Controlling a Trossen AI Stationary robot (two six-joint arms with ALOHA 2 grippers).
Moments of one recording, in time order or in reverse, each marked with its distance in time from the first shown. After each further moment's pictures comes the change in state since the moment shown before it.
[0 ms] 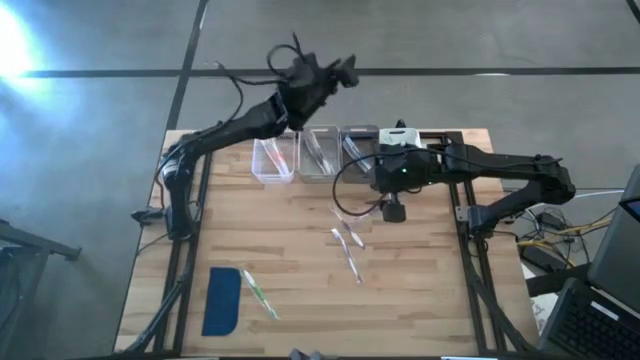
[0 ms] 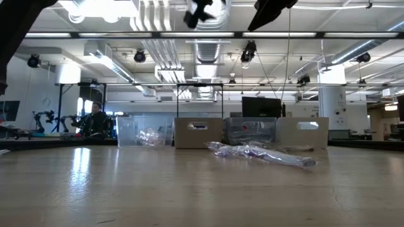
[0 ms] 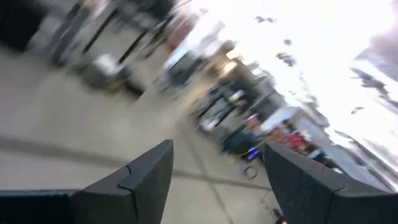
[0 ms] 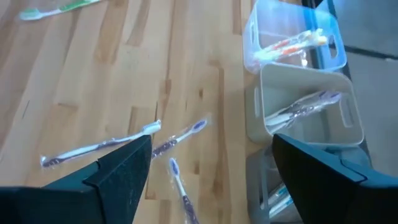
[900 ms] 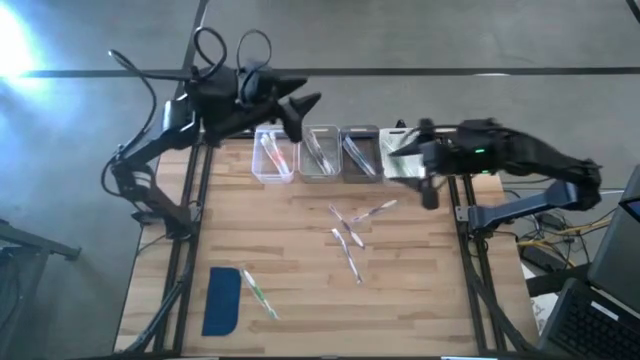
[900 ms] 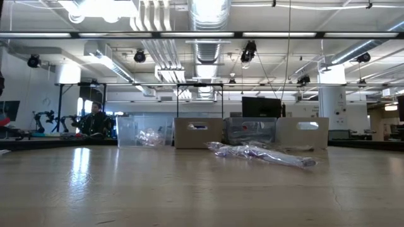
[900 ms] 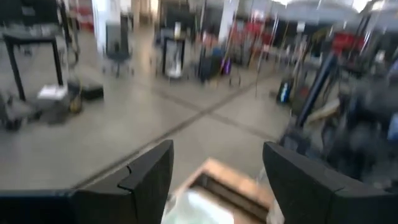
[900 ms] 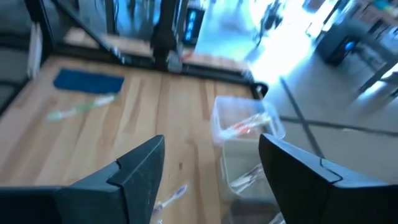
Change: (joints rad) left arm -0.240 -0.301 0.230 -0.671 0.153 0.567; right arm -0.002 -0.270 0.039 0.098 0.003 0.009
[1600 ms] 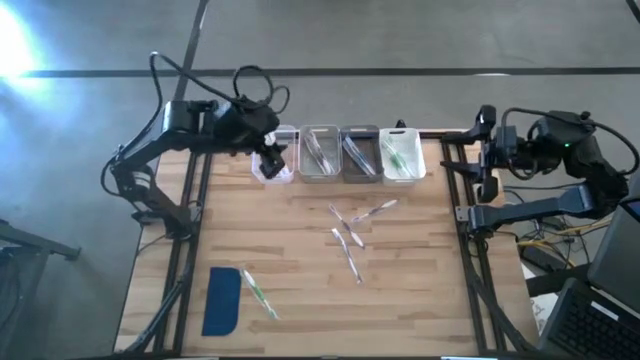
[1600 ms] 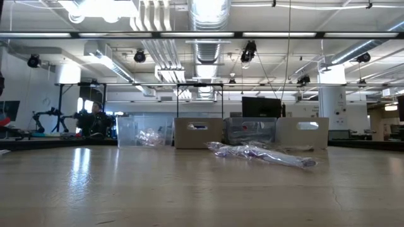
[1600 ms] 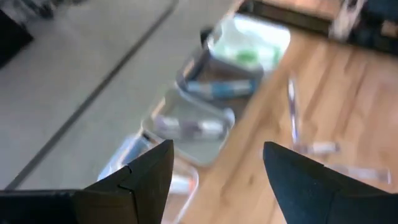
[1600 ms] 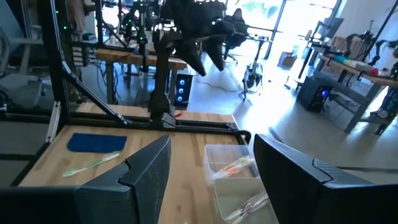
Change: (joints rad) left arm -0.012 -0.004 -0.006 -0.754 0.014 -0.060; right arm 0.001 -0.293 0.000 -0.005 -0.002 0.061
